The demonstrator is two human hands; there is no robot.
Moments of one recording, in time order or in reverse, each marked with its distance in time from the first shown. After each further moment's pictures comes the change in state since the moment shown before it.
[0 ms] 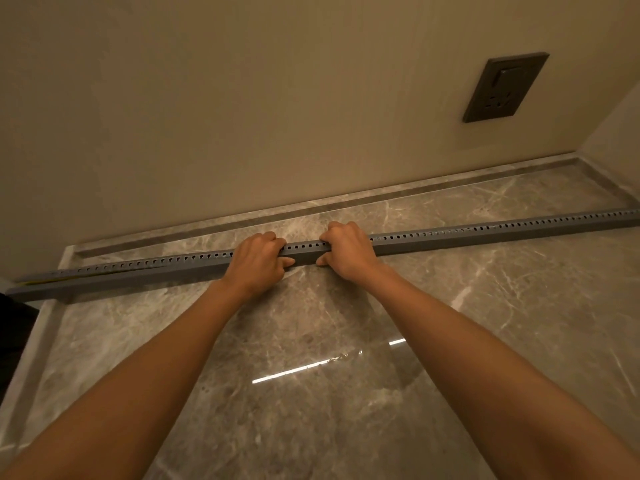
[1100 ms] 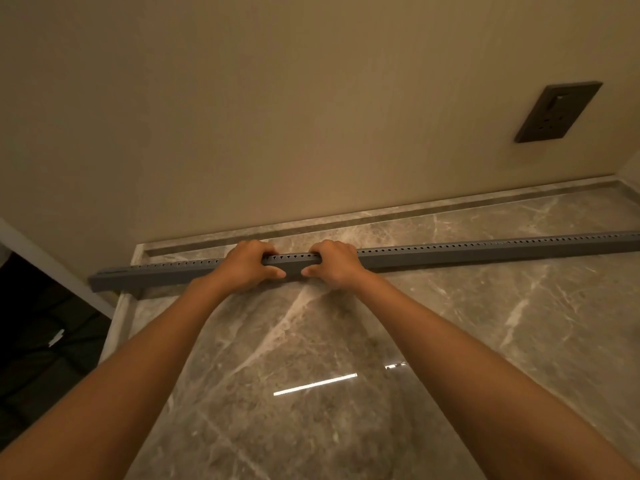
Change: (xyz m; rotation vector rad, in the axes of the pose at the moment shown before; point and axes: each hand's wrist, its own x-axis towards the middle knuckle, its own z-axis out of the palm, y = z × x) left_hand -0.031 -0.098 -0.047 -0.310 -0.237 -0.201; right_hand 0.021 -0.103 0.025 0.183 -0.172 0.025
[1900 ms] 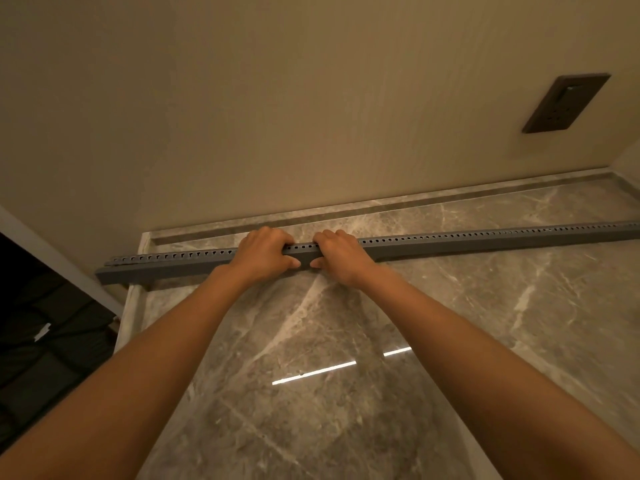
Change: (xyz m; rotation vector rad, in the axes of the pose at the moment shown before) left_hand 0.000 -0.002 0.004 0.170 0.085 0.111; right_hand -0.002 -0.011 0.015 -0.267 0.038 -0.138
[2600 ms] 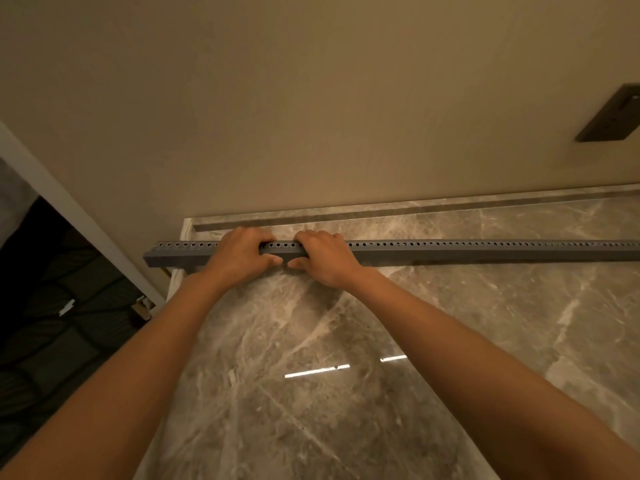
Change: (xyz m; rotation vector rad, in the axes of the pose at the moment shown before) left_hand -0.040 -0.073 -0.016 -0.118 0.156 -0.081; right_hand 0.023 -0.073 0.013 0.085 0.023 -0.109
